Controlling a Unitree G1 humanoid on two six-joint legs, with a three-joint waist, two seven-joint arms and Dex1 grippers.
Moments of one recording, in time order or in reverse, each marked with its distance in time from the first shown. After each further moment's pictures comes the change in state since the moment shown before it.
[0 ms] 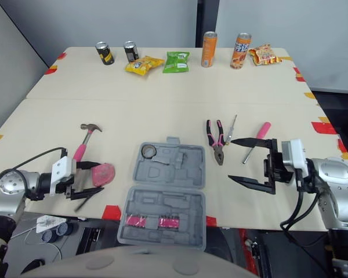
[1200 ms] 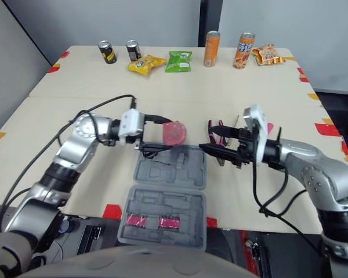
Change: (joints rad) left arm -0.480 -0.310 -0.317 -0.423 0.034 0.320 0.118; right arm -0.256 -0.013 0.090 -0.281 0.431 1.050 -0.691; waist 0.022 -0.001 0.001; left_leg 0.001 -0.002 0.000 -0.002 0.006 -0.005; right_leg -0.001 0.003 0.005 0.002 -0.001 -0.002
